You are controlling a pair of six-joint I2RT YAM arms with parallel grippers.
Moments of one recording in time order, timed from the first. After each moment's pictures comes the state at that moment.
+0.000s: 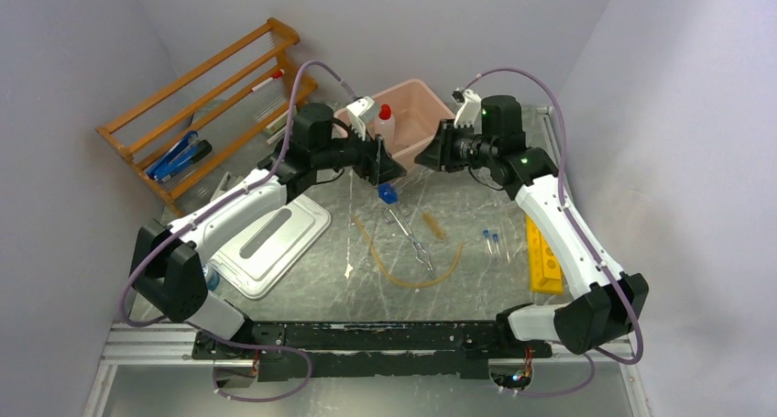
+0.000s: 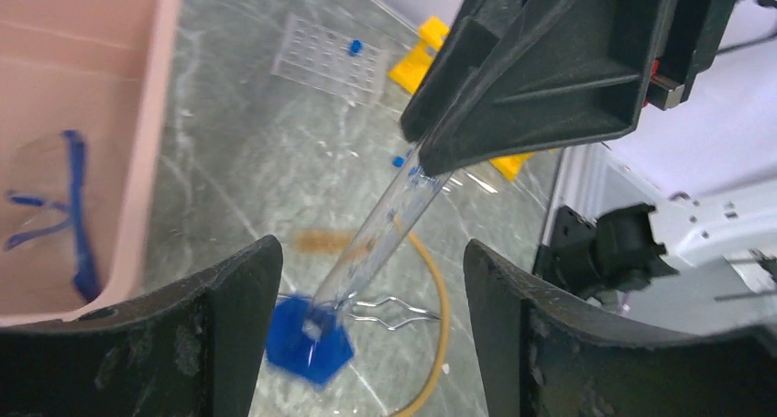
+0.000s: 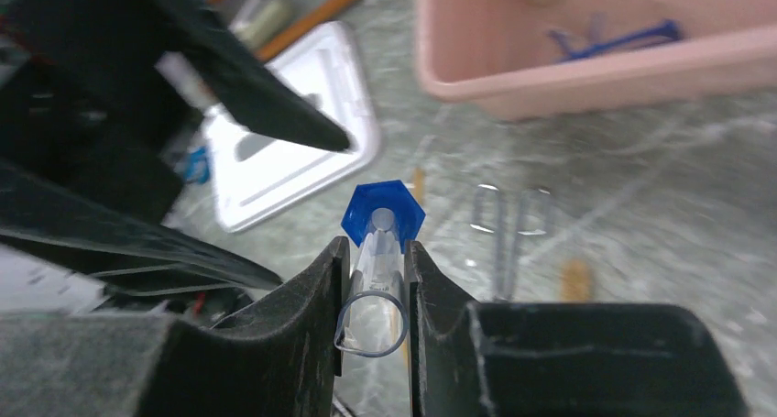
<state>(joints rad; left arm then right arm) -0.62 1.50 1.24 0.01 0.56 -0.27 0.34 1.32 1.34 -0.58 -0.41 0.27</state>
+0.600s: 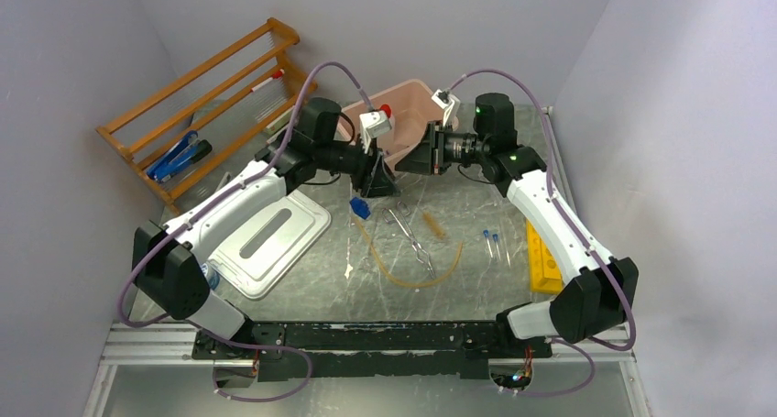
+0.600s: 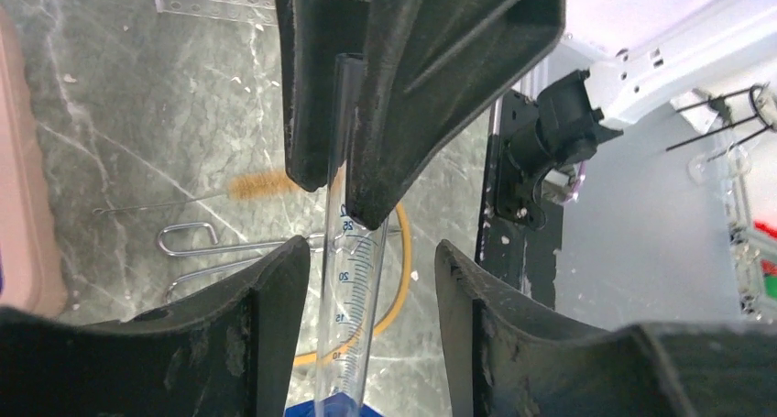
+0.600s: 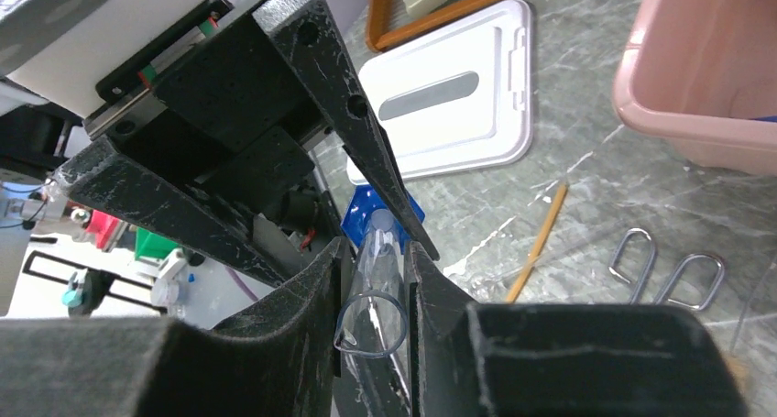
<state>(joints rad) -0.64 1.54 1.35 -0.29 0.82 -0.06 0.34 1.37 1.29 -0.36 -0.89 0.35</state>
